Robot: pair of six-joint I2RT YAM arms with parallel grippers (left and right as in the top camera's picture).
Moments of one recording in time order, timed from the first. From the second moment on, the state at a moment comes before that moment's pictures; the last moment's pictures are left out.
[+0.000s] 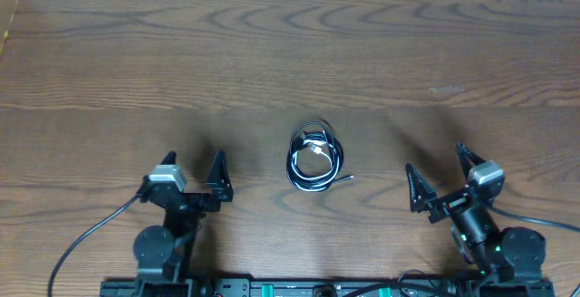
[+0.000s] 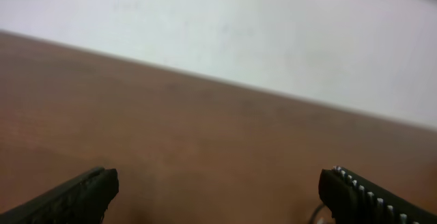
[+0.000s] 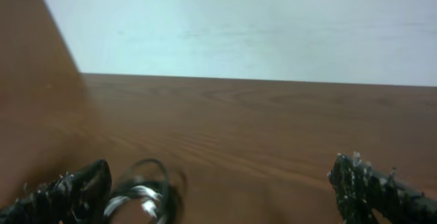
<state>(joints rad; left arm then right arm) -0.04 0.02 0.11 -0.15 0.08 -0.28 0.00 0.08 0.18 -0.14 -0.43 0.17</state>
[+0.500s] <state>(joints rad) -0.04 0.33 0.53 -0.26 0.30 -0.43 0.00 0.78 0.90 -0.61 -0.61 0.19</state>
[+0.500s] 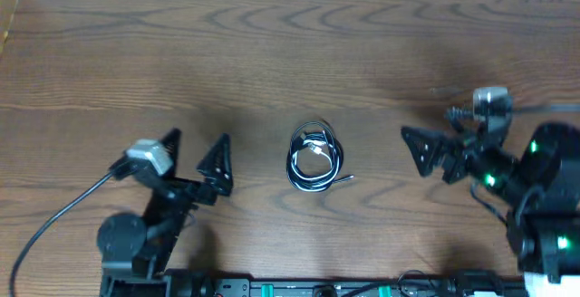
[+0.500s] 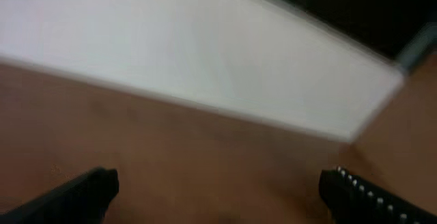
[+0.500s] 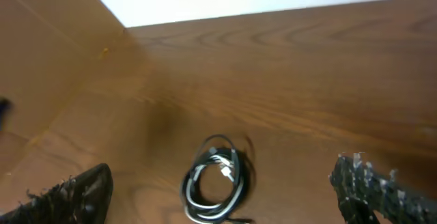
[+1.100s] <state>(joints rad) -0.06 0.95 0.88 -0.81 0.68 -0.37 0.39 1.18 0.92 -0.81 -0.47 0.15</state>
